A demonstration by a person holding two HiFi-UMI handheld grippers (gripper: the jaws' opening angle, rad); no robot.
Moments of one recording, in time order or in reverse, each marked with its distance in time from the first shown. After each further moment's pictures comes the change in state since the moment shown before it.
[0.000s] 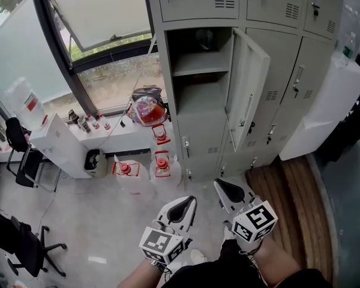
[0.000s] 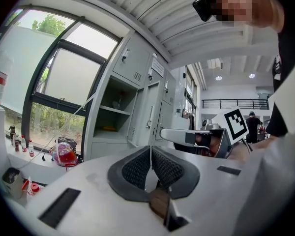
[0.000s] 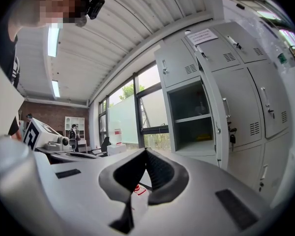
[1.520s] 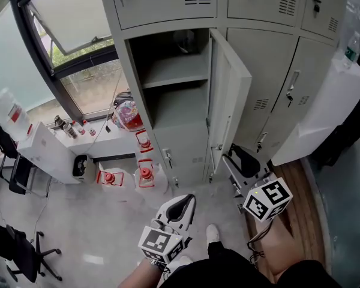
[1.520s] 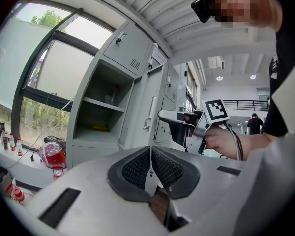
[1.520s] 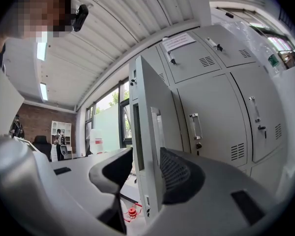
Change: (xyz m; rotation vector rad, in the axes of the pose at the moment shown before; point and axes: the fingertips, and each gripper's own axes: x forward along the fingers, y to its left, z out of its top) left arm 0.135 -0.004 0.009 -0.006 0.002 -0.015; right arm 0.020 -0.194 0.069 0.017 -0.095 -0.110
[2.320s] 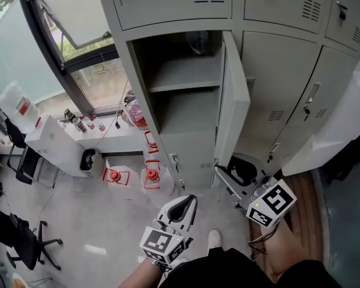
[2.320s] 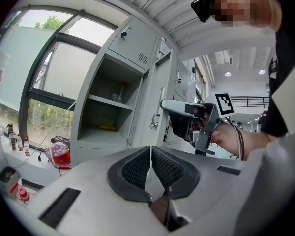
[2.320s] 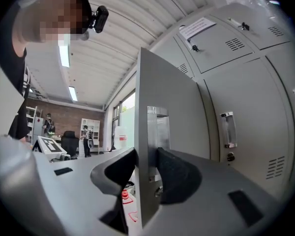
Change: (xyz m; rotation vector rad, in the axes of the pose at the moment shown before) left arm 0.042 0.032 -0.001 -0.011 0.017 0.101; right arm 0.044 0.017 0.008 -0.091 0.017 0.331
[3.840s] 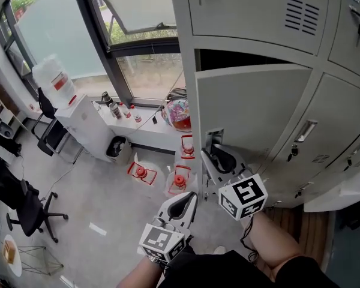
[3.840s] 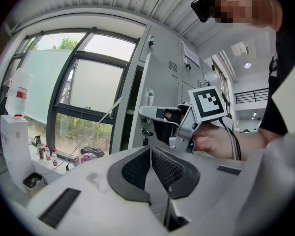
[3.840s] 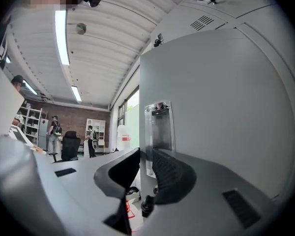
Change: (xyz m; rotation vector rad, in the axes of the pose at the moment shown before) left arm -0.010 0.126 0.042 0.020 -0.061 0.283; right arm 0.209 0.008 -0.010 0.003 0.009 0.087
